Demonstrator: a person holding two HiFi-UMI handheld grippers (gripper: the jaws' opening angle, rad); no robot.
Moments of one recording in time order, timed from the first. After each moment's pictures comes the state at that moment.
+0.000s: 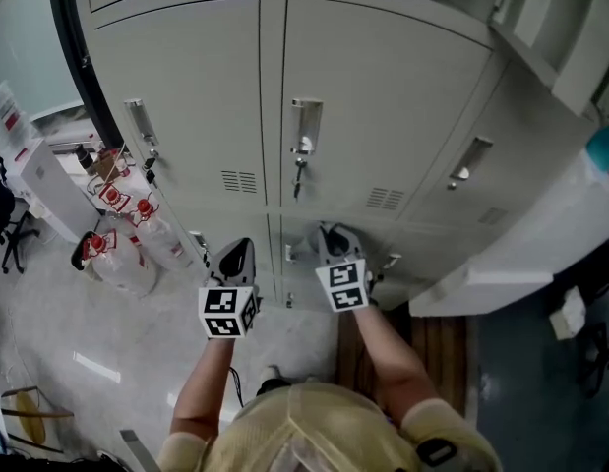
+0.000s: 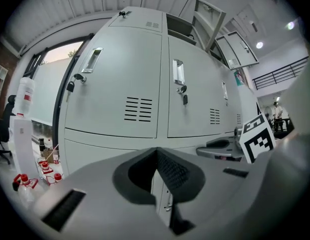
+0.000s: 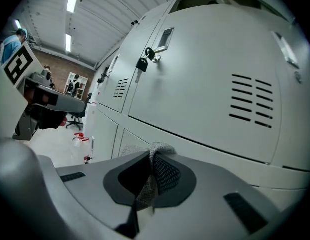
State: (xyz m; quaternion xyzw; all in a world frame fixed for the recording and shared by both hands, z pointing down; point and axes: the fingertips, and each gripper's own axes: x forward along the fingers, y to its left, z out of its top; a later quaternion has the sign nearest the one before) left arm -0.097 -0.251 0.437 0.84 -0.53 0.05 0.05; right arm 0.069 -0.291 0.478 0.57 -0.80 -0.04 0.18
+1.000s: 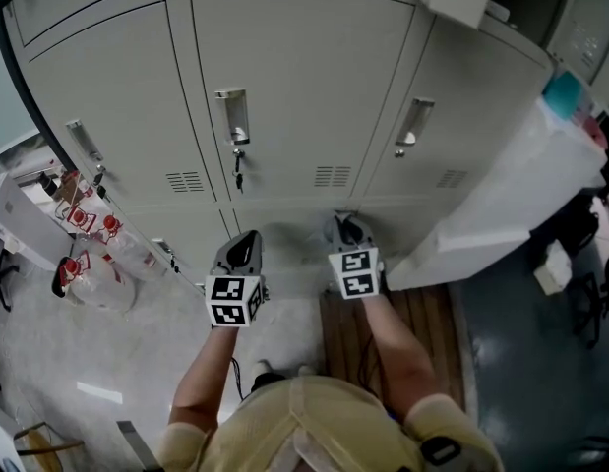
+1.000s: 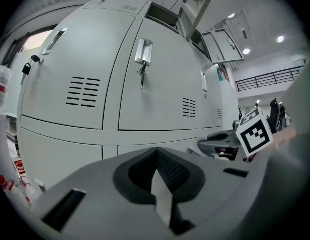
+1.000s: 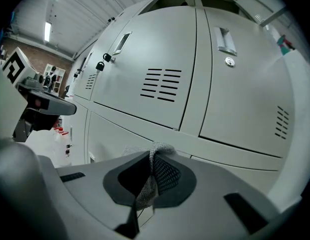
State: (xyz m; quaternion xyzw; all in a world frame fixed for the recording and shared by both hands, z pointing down) left arm 0.017 -0.247 0.454 0.89 -0.44 0.08 0.06; right arm 0.208 -0.255 0.484 0.66 -0.72 0.00 0.19
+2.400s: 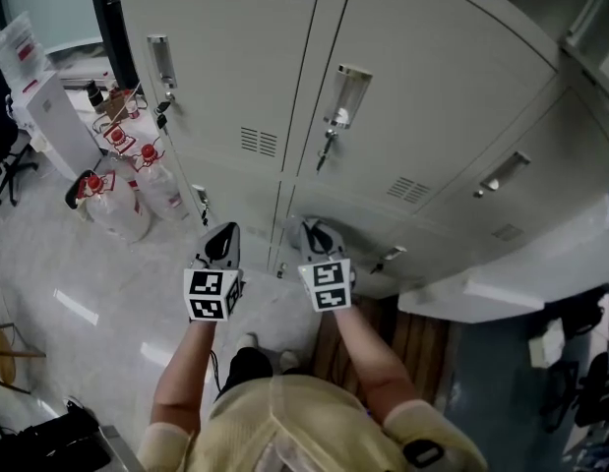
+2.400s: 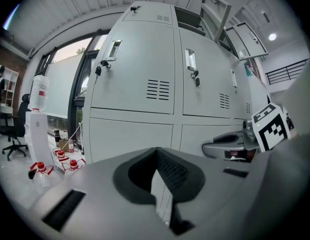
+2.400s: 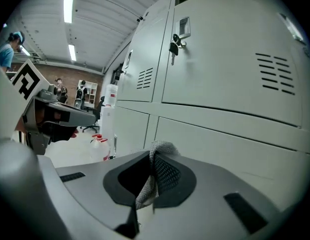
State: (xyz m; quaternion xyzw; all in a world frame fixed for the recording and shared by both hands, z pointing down) left arm -0.140 -0.232 0.494 0.81 -0.58 0.09 0.09; right arm 0.011 -0.260 0.518 0.50 -0.85 0.01 0.18
